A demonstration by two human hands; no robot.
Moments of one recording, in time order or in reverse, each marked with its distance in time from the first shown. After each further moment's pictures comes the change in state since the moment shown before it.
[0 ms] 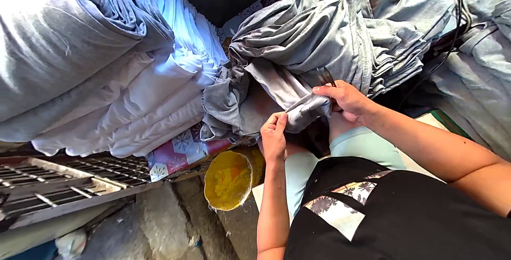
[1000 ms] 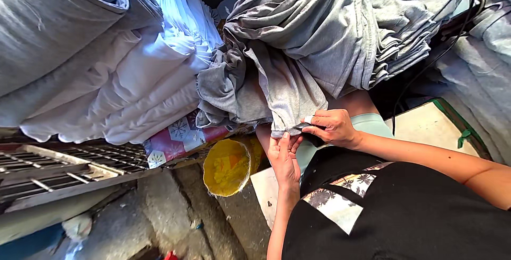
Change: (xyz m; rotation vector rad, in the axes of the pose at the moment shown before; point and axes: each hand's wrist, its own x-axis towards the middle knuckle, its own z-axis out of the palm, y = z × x) left_hand -0.078 -0.021 0.011 -0.371 0.381 -0.220; right_hand -0.026 0.117 0.011 -0.891 0.143 -0.964
